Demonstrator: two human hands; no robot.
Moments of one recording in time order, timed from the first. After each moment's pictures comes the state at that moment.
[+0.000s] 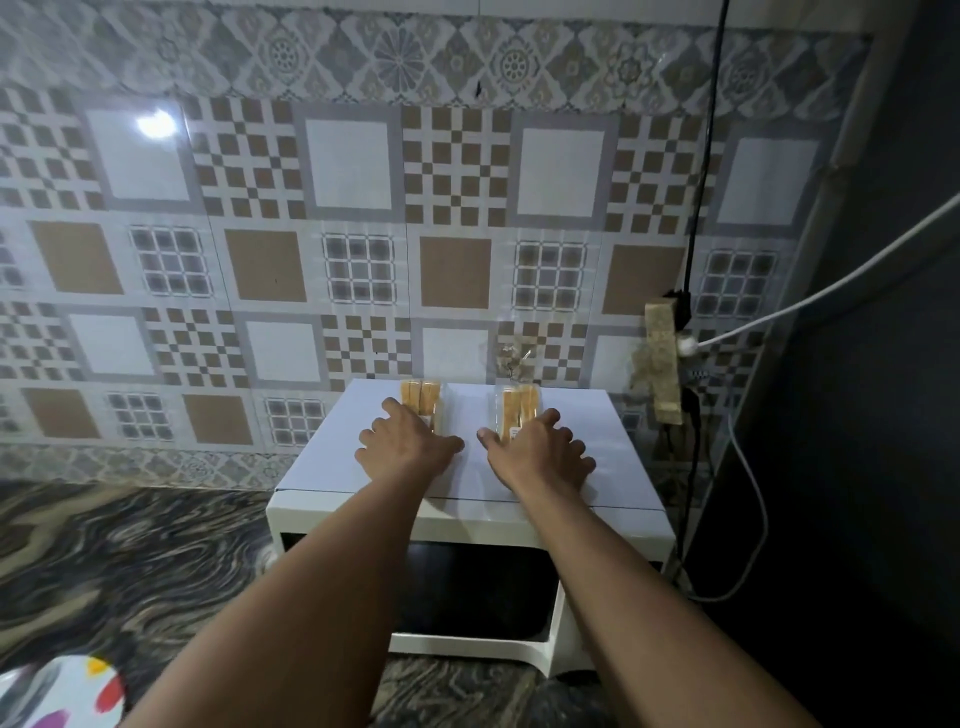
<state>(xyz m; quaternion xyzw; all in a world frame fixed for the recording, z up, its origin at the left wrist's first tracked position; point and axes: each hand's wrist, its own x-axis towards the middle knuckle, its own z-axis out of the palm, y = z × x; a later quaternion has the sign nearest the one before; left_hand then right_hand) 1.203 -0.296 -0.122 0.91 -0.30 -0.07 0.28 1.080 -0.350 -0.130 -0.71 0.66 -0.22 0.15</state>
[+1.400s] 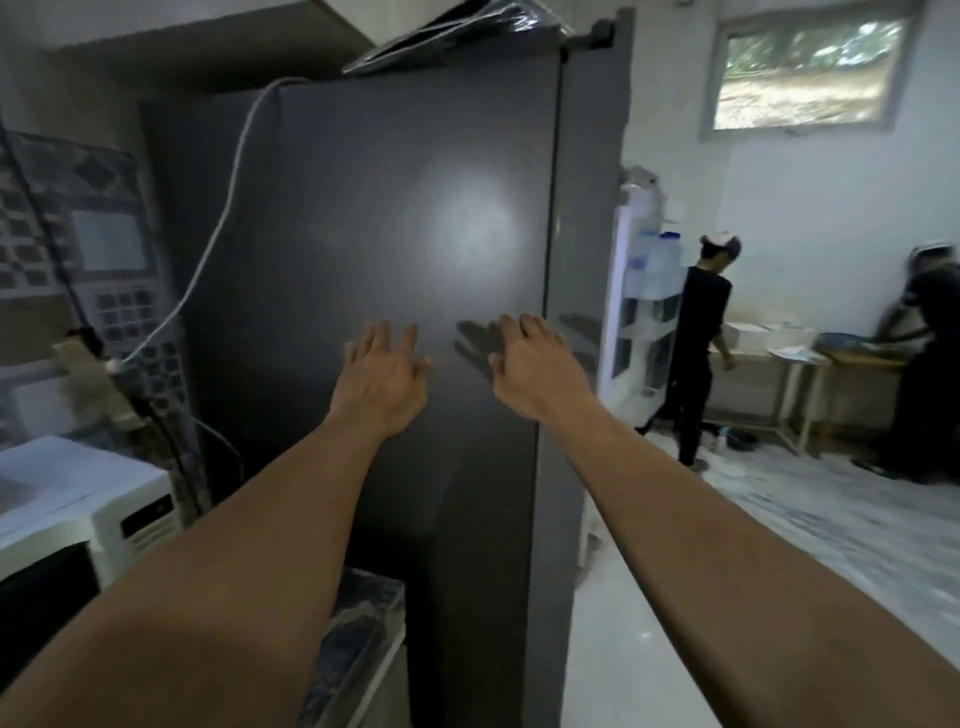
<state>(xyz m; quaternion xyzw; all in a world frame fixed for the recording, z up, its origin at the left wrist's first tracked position) 0.840 -0.009 -0.008 0.30 -0.91 0.01 0.30 0.703 0.141 0.011 -0.48 0.82 -0.20 -0.23</state>
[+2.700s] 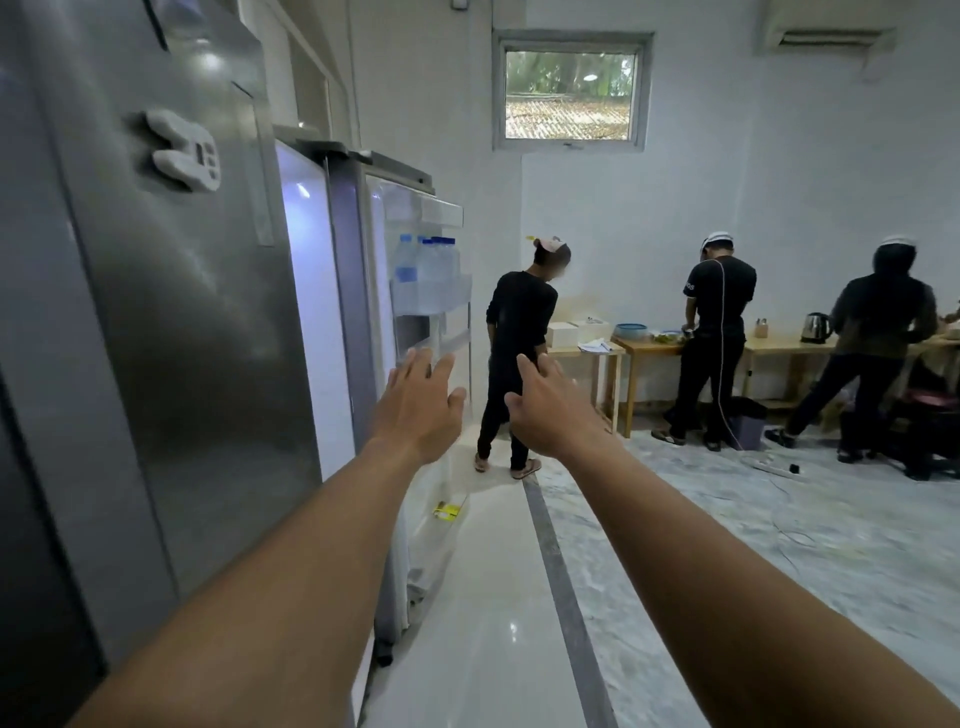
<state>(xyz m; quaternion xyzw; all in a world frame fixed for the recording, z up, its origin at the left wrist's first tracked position) 0.330 0.215 -0.023 0.10 -0.95 -0.09 0.29 0.258 0.378 -0.019 -0.29 0.92 -0.20 -0.18</state>
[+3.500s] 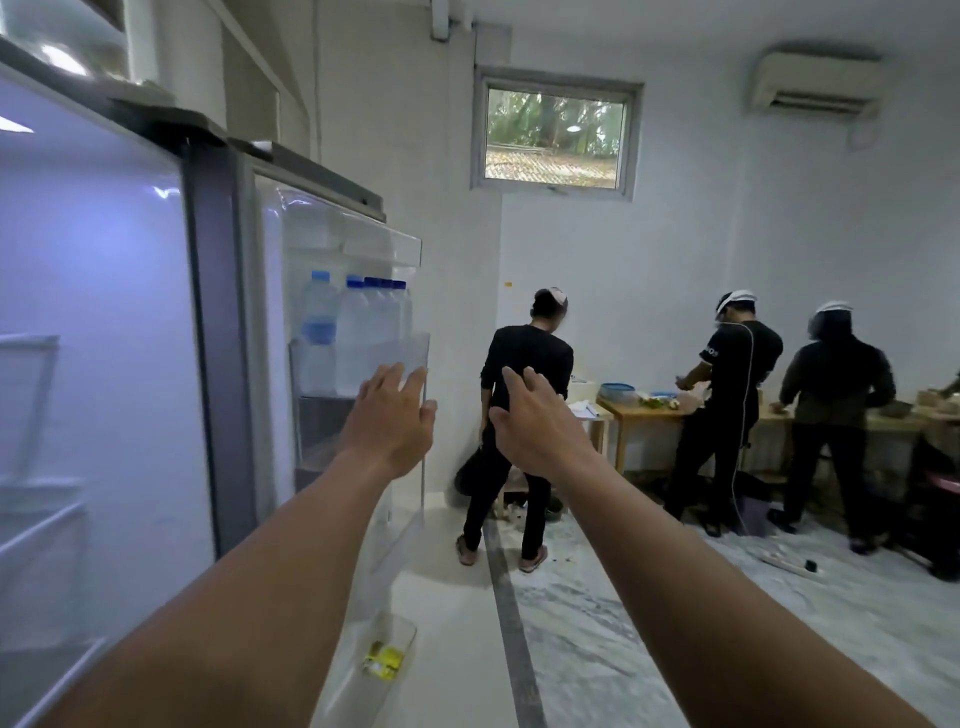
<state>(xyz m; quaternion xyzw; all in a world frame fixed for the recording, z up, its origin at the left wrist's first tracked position) -0.122 0.074 0.010 0.09 -0.93 -0.07 0.34 -0.167 0.267 0.028 -0.30 0.91 -0.20 -0.23</state>
